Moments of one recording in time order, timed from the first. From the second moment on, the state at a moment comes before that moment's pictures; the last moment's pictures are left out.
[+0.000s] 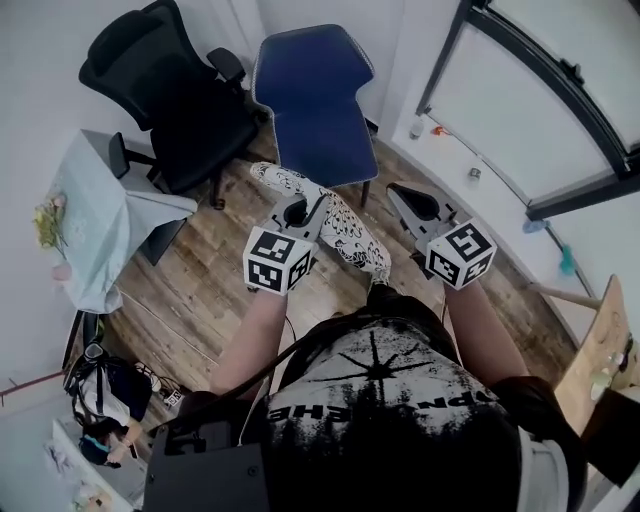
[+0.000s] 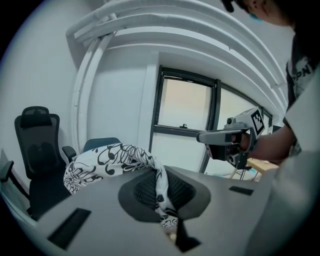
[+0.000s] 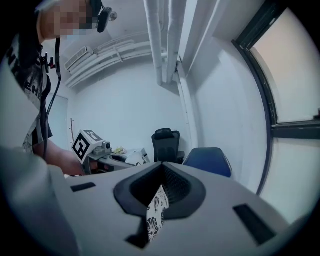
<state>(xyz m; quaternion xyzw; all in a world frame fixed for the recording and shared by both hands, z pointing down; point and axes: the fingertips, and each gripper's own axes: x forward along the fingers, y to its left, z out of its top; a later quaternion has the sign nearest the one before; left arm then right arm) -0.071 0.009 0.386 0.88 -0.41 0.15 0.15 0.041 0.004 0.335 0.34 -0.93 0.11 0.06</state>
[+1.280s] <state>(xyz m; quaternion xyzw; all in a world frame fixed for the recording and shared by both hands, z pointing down) -0.006 -0.150 0.374 0.85 -0.47 0.20 0.13 0.106 -0.155 0.349 0.26 -0.95 0.14 0.00</state>
